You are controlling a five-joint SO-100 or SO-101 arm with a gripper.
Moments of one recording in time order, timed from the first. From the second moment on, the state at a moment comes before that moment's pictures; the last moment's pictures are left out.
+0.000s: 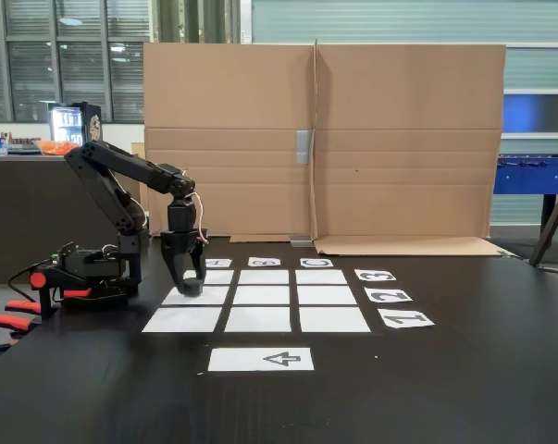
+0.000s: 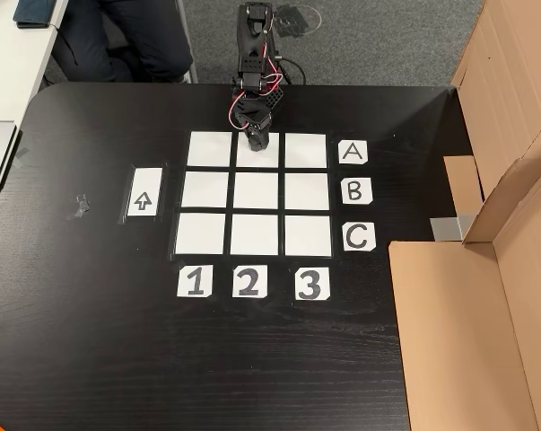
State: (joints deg) arm -1.1 124.1 150.6 65.7 -59.4
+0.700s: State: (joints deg) arm -0.3 121.0 150.9 64.6 -61.2
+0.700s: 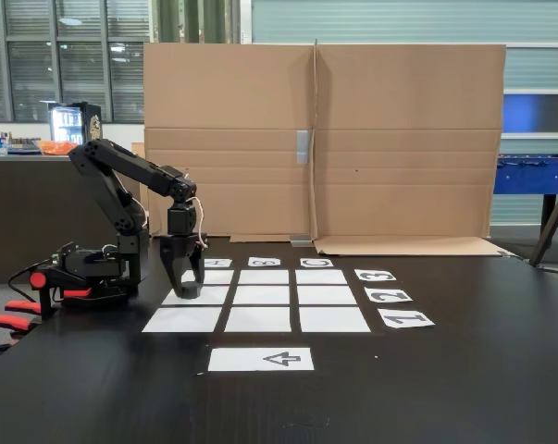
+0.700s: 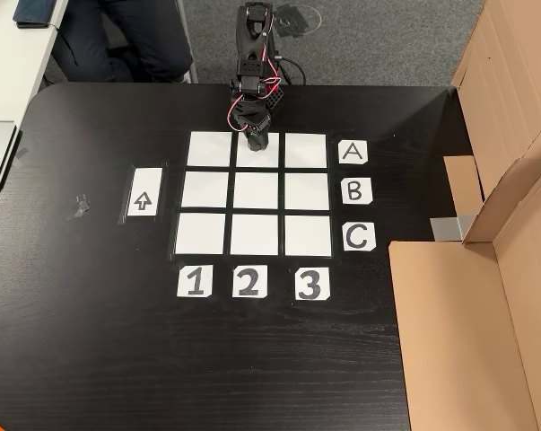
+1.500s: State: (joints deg) arm 2.6 129.5 150.6 69.6 -62.0
